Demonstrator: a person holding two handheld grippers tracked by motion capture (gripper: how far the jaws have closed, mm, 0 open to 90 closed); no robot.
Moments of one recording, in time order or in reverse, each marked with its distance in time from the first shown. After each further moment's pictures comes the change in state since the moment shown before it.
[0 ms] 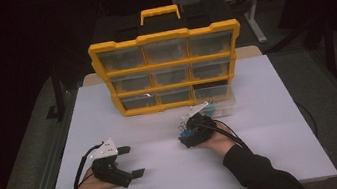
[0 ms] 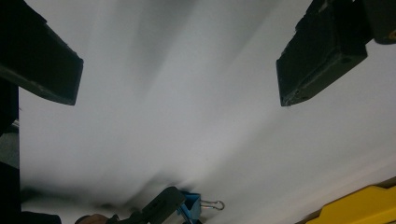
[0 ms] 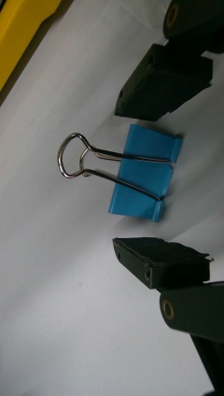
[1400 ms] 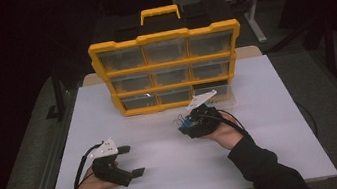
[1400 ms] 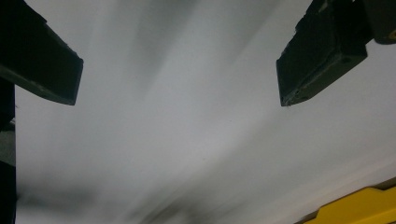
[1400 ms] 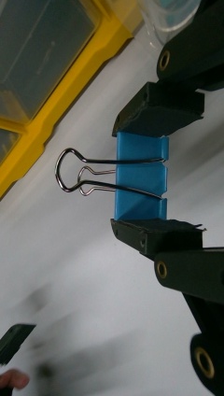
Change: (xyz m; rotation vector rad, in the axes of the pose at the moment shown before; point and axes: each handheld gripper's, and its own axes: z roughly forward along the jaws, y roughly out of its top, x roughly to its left) left arm 0.001 0.000 0.001 0.000 0.006 -0.008; right arm -0.003 0.023 -0.049 -0.104 0.079 -0.067
